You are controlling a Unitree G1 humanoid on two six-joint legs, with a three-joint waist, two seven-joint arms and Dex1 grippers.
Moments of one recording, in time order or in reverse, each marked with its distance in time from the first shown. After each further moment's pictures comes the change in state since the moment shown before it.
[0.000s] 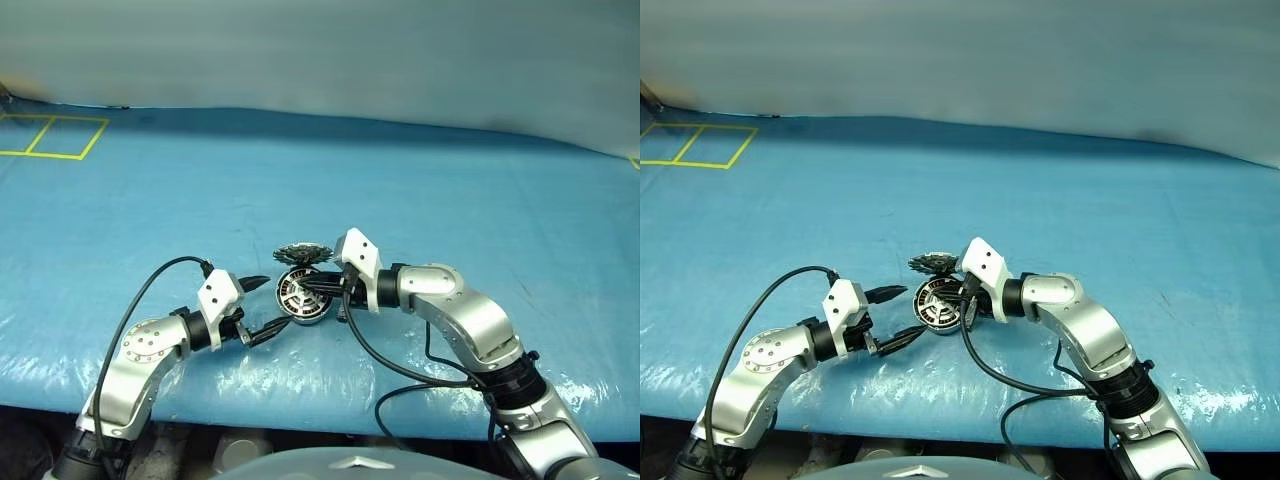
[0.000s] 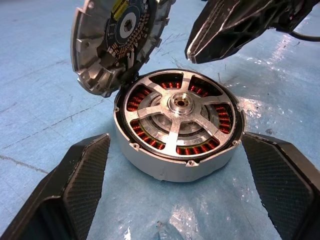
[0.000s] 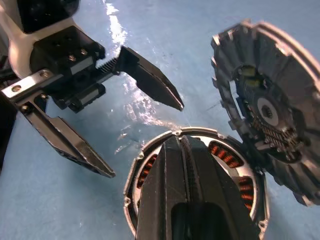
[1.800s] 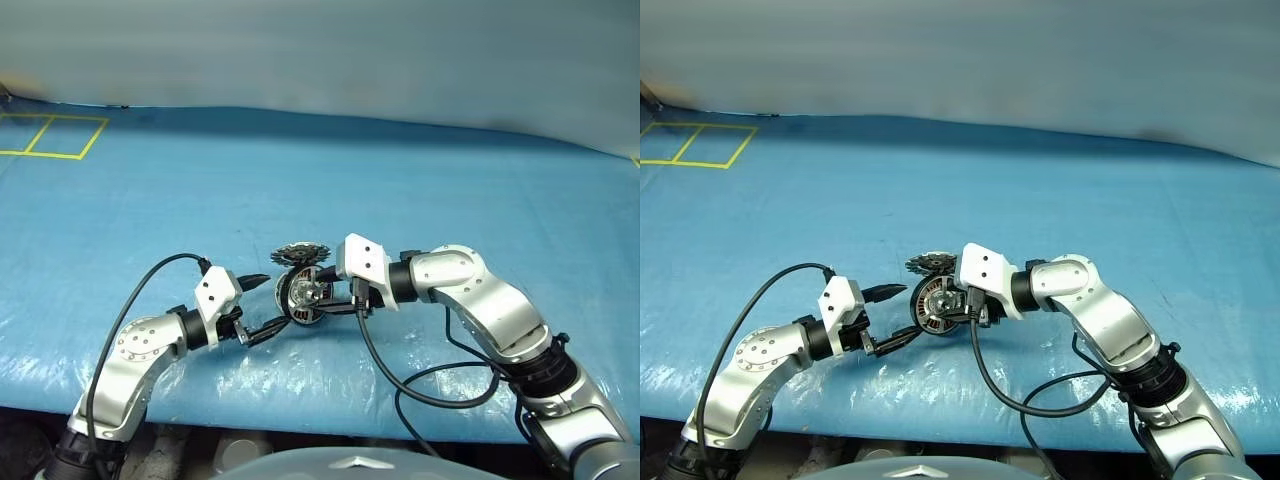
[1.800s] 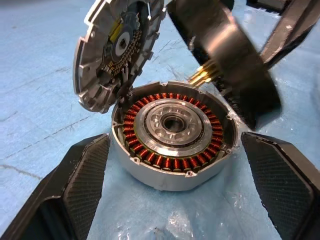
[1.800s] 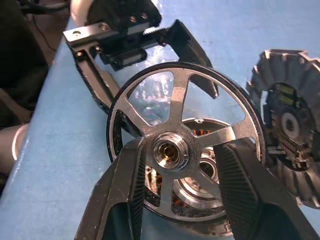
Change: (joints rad) left arm 0.009 0.030 0.016 -0.065 -0.043 0.061 0.001; right arm -0.100 -0.166 0.052 -0.146 -0.026 0.017 0.201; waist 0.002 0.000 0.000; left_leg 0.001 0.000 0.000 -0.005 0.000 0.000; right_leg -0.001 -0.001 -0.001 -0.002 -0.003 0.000
